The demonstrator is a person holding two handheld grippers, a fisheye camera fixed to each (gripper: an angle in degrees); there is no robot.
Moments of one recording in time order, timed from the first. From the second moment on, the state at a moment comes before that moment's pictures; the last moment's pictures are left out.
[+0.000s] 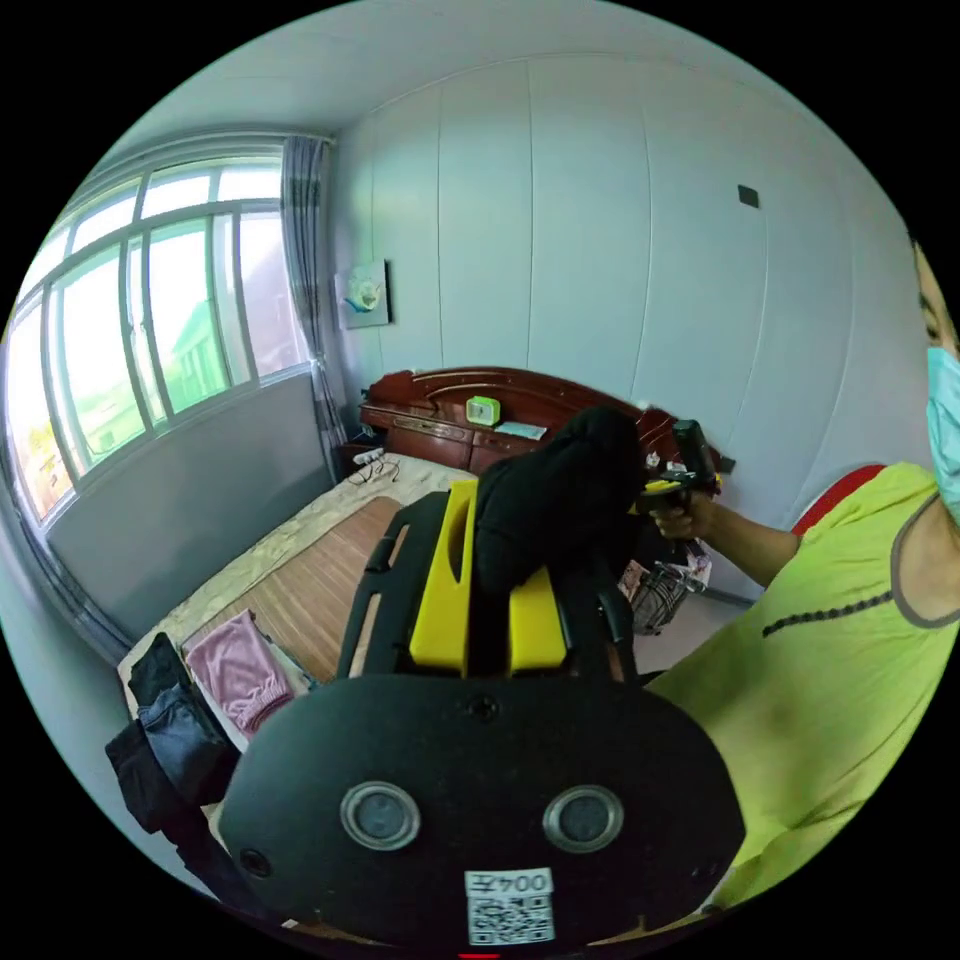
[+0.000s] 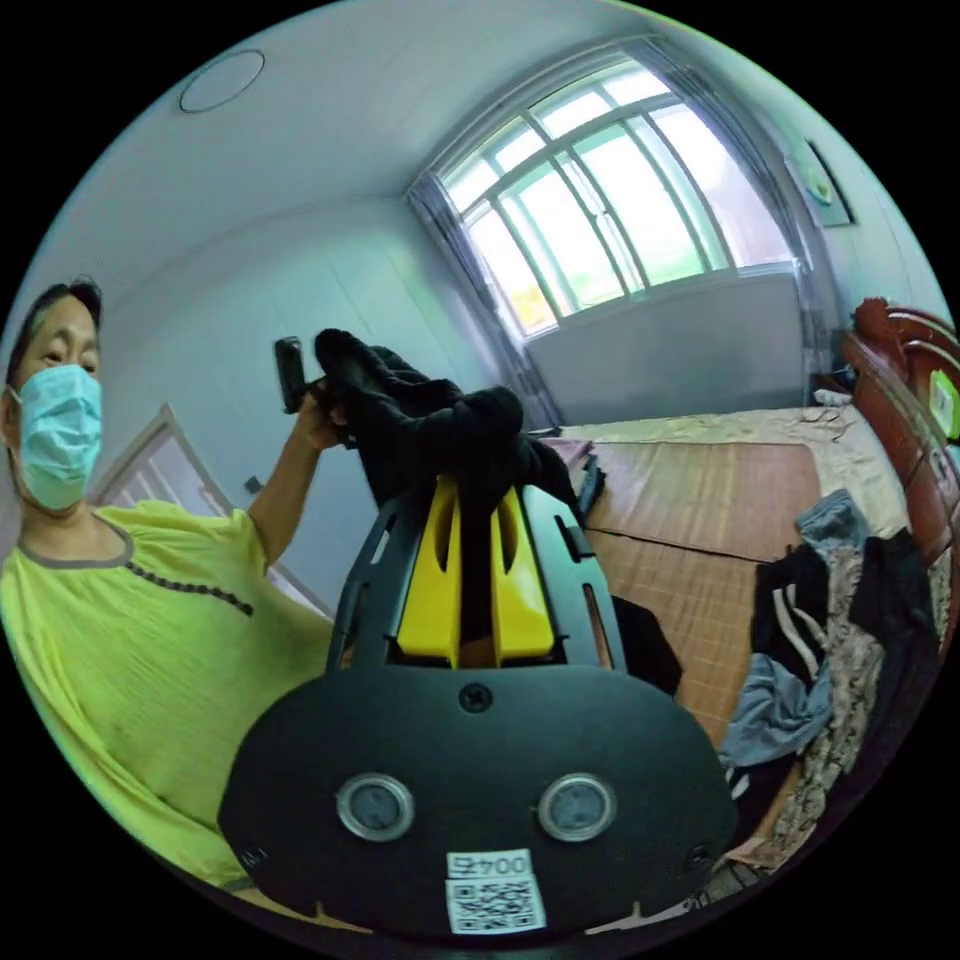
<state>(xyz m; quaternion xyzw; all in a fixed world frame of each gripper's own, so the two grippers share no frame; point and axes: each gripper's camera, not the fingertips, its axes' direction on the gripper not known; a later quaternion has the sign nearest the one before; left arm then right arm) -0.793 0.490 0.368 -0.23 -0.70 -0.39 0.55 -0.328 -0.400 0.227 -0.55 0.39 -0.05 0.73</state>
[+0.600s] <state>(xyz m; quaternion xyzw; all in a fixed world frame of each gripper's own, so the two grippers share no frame) -0.617 0.648 0.221 0.09 -0.65 -0.41 0.63 -0.362 -0.470 0.358 -0.41 0.34 0.03 0.84</state>
